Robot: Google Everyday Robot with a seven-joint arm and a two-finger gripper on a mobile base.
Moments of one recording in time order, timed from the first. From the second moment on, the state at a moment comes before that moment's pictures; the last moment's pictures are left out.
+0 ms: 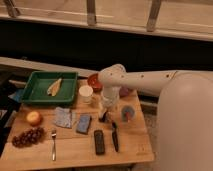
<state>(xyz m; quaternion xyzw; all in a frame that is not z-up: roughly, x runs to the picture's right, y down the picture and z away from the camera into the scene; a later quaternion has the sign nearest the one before) 0.030 0.140 0.799 -0.35 0.22 0.57 0.71</state>
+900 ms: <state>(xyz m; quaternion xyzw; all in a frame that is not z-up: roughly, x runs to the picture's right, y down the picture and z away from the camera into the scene) 0.037 0.182 0.831 -0.39 0.22 0.58 0.67</state>
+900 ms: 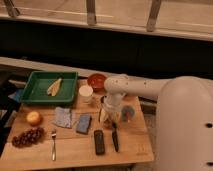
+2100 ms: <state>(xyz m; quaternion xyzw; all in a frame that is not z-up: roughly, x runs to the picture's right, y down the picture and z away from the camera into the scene) 0.028 0.197 0.845 -0.37 0.28 0.56 0.69</state>
